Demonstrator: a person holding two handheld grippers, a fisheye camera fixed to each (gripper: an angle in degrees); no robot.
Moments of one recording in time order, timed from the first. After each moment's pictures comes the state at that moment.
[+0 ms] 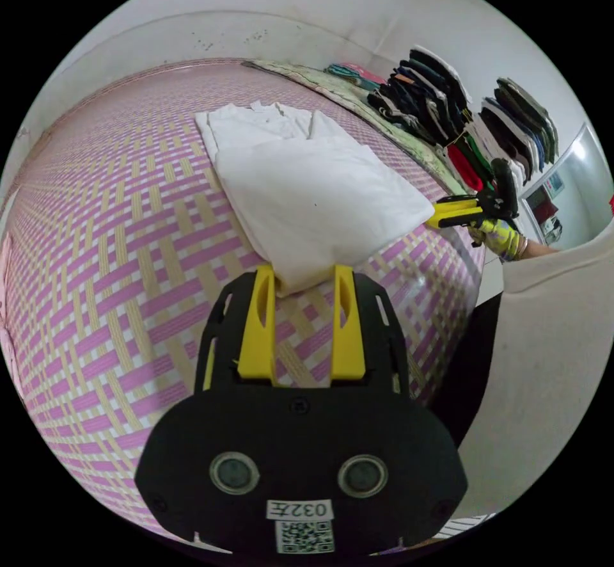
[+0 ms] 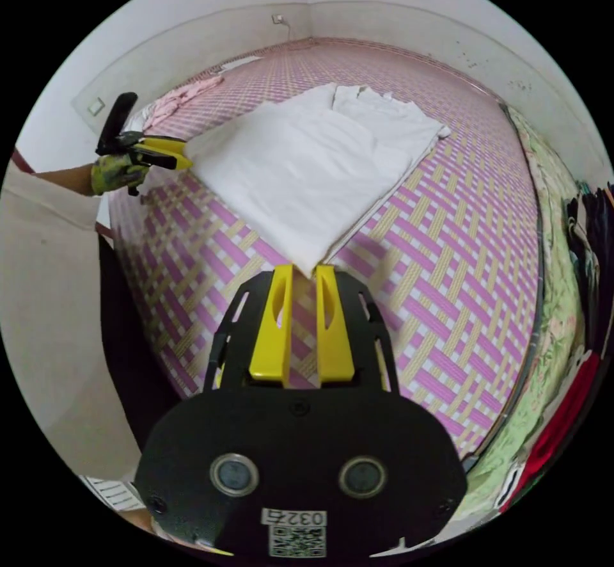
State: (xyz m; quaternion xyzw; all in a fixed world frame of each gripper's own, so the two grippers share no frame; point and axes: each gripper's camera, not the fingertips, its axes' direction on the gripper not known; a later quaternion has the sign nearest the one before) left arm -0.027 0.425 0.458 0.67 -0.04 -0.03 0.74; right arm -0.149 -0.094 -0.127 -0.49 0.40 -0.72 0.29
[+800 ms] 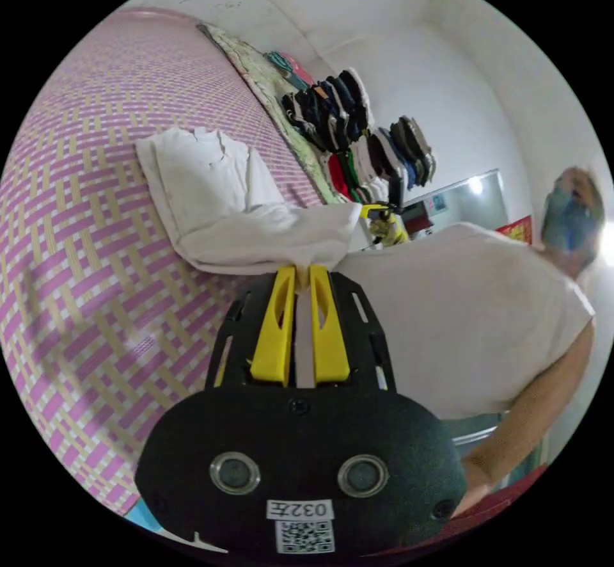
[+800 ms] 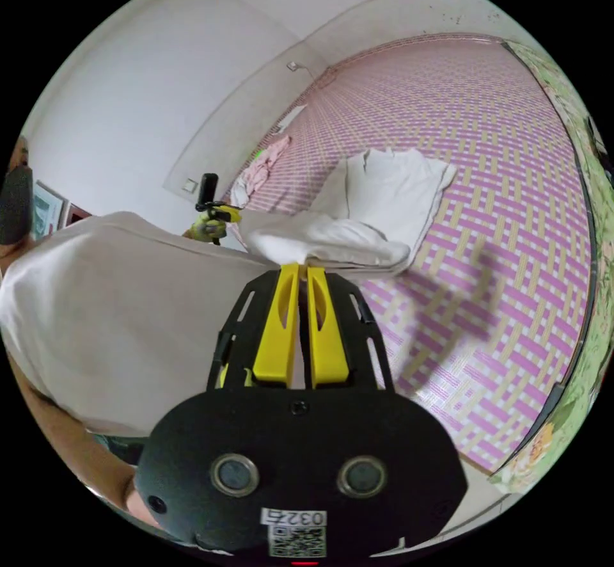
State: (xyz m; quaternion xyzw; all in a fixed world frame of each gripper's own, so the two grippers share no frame) left arm -0.044 0.599 0.470 0.62 0.19 0.15 0.75; right arm -0.270 -0.106 -0.196 -0.58 0.33 -0.57 0.47
